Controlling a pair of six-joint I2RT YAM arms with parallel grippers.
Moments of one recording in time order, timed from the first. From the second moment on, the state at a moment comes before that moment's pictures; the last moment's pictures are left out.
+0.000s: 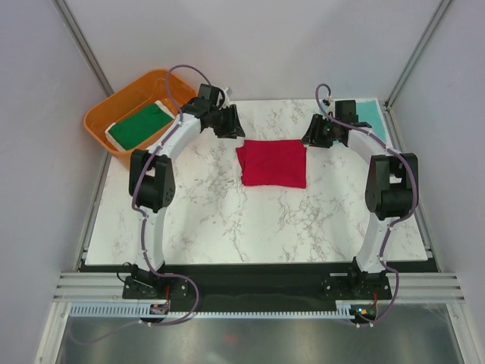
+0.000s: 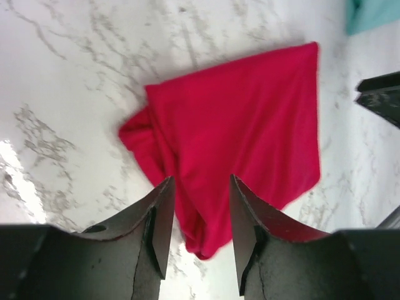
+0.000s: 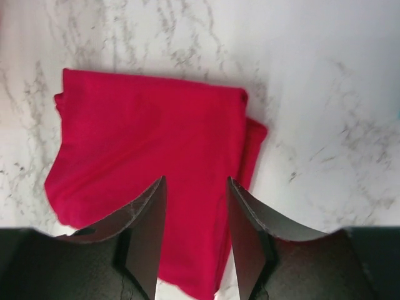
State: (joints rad) left arm -0.32 2.25 1.99 -0.60 0.39 -0.38; right arm 0.04 2.02 1.50 -0.30 -0.42 0.28
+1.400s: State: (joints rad) left arm -0.51 1.97 1.48 -0.32 0.44 -0.53; right arm 0.18 1.81 1.15 -0.37 -0.44 0.31
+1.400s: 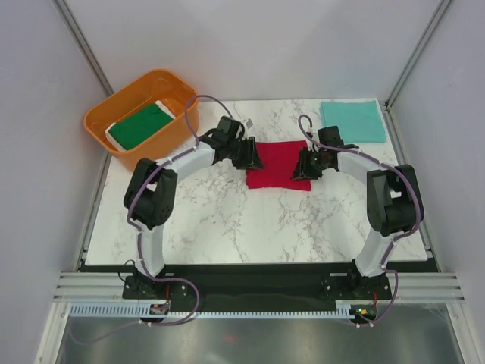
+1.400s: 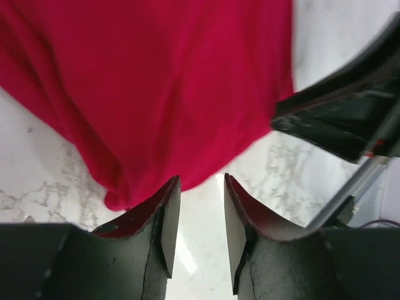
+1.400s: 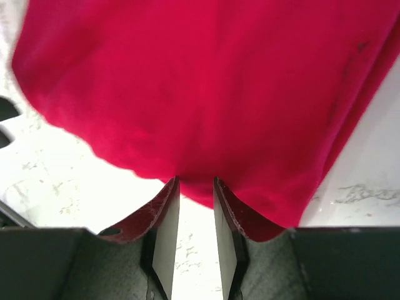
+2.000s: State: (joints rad) left arm -0.46 1.84 1.33 -0.31 0.38 -0.55; right arm 0.15 1.71 1.12 -0.44 -0.35 0.32
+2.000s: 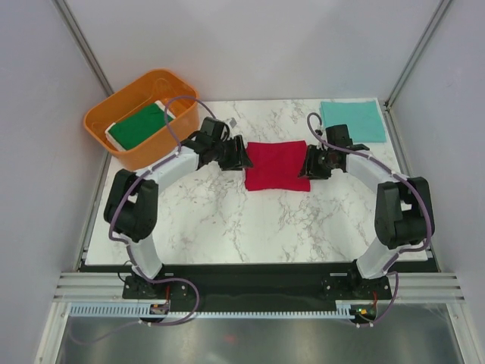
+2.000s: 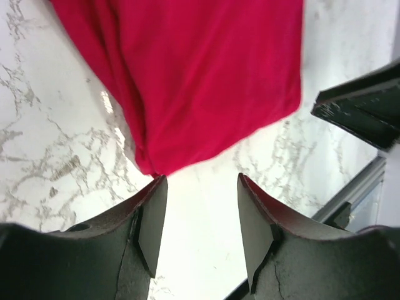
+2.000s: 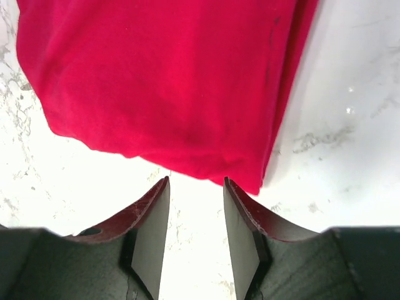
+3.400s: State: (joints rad) left arm -0.49 1.92 1.11 -0.16 0.36 -0.62; right arm 0.17 1.74 1.00 -0.39 -0.14 0.45
